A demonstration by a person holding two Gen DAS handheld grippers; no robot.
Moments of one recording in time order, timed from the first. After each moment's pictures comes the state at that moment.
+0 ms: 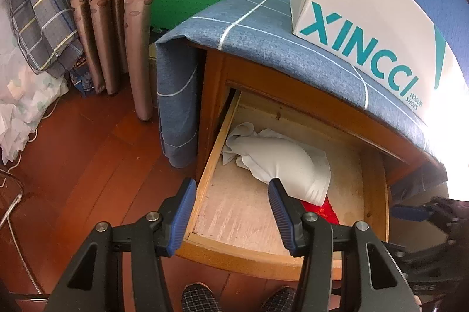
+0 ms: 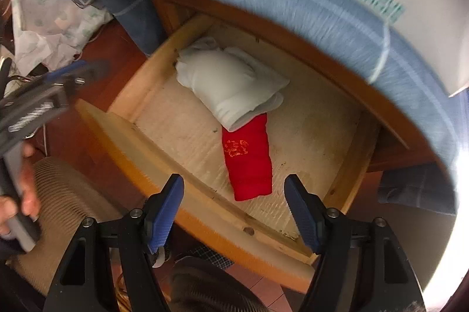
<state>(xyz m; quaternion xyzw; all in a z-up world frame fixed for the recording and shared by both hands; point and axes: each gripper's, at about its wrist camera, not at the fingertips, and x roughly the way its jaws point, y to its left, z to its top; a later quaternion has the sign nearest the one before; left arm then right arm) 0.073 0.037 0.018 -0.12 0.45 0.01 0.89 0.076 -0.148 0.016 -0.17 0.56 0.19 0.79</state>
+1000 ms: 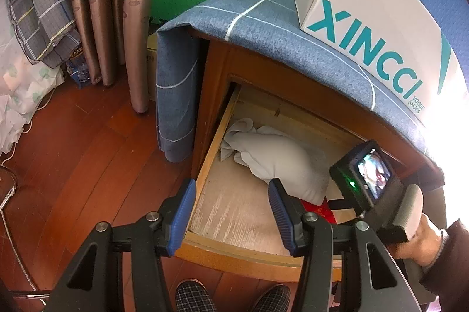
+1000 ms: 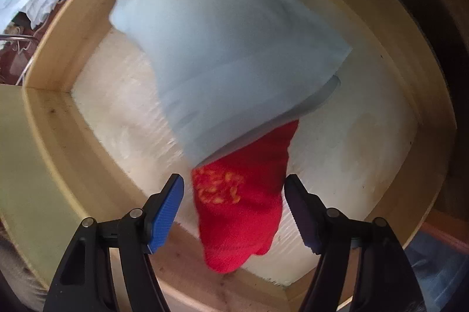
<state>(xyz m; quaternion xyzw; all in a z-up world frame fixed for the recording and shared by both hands) 0.079 0.041 0.008 -0.14 0.46 0.01 0.88 0.160 -0.114 -0.112 -0.25 0.65 0.20 0.69</state>
